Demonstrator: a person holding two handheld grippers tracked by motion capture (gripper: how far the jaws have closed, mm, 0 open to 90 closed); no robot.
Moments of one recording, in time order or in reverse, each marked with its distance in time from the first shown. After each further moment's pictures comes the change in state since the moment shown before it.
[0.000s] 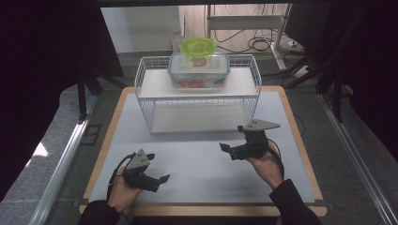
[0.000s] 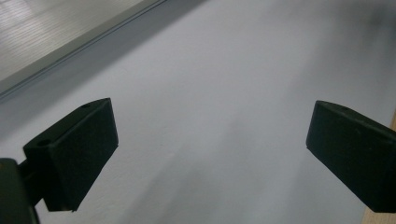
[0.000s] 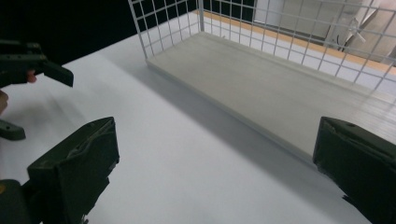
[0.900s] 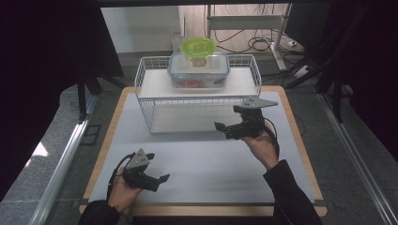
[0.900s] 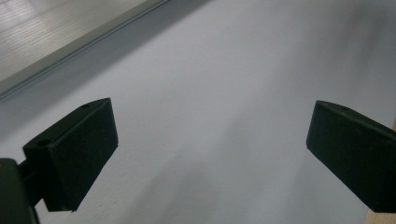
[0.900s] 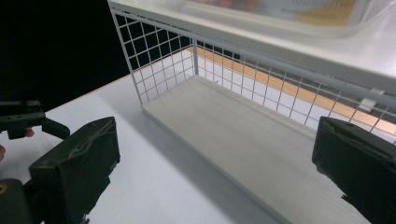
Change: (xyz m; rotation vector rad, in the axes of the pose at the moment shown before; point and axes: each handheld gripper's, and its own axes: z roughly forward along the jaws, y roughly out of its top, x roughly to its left) left arm 0.001 0.000 0.000 -0.004 0.005 -0.003; right arm -0.010 0.060 0.009 -0.071 0.000 -0.009
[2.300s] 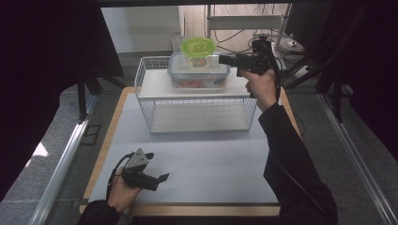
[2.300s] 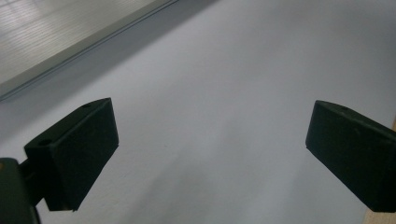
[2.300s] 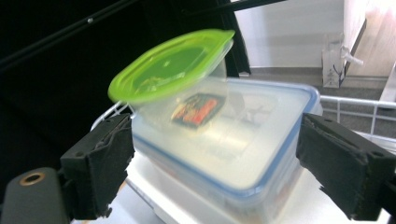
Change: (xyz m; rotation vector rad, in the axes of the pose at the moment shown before) left arm 0.001 0.000 -0.002 -0.013 0.002 -0.017; right arm -0.074 0.141 0.007 -0.099 0.015 0.305
